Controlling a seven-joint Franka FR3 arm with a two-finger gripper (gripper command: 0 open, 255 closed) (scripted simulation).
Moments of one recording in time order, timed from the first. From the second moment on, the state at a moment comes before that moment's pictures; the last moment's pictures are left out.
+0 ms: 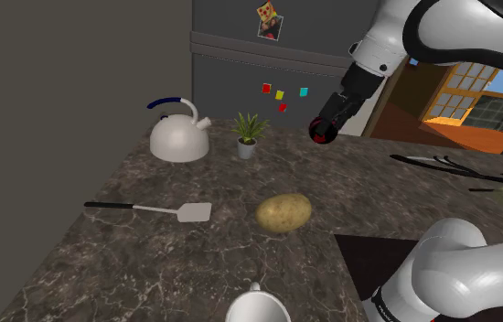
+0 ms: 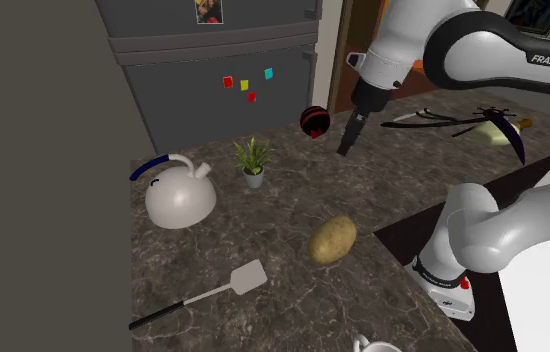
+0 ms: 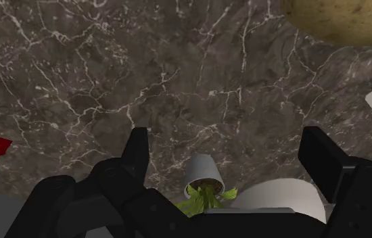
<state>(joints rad) 0.00 -0.79 0.00 -2.28 0.07 1.70 0.02</state>
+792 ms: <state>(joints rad) 0.09 -0.47 0.10 -2.13 0.09 1.83 -0.05</state>
